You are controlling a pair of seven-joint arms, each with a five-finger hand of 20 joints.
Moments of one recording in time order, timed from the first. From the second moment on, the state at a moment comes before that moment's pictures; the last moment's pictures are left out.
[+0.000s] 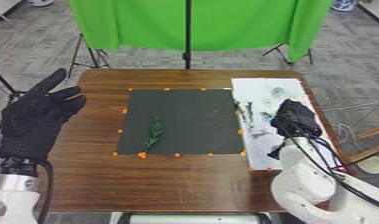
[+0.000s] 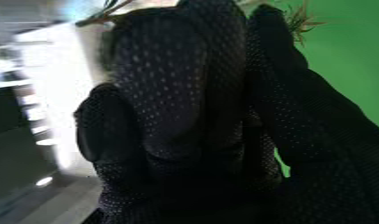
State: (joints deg) left arm 138.0 -47.8 -107.7 -138.7 29.7 17.3 19.0; right arm -72.4 -34.4 37.3 -120.2 -129.8 13.9 69.5
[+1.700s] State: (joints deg) left arm 118.1 -42.4 -97.4 -134.0 30.0 13.0 15.1; right arm -46.7 -70.2 15.5 -95.1 -107.9 12.4 67.8
